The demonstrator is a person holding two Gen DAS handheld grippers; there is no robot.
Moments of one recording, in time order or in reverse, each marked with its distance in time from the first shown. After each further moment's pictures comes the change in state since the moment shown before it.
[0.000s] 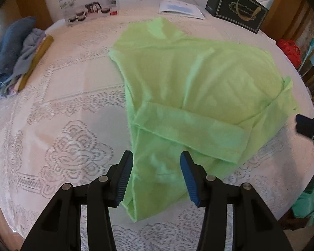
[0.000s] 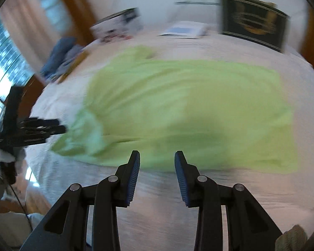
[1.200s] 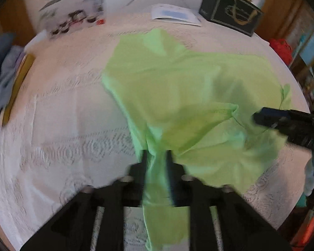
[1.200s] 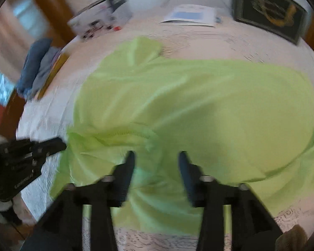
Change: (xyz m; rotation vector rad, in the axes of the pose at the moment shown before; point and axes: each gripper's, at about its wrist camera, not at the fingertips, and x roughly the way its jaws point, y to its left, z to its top) left arm 0.039 0.032 0.074 0.040 0.014 -0.108; right arm 0.089 0.025 0.083 0.200 0.071 -0.066
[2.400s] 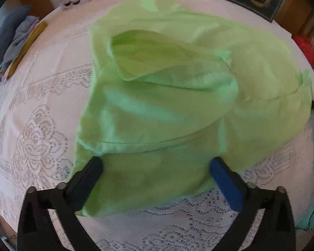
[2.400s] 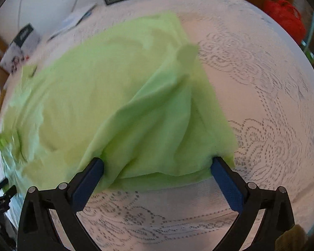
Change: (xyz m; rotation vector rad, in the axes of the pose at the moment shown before) left arm 0.047 -0.075 -0.056 -0.130 0.081 0.162; right arm -0.039 -0.233 -0.039 0.230 0.078 -0.220
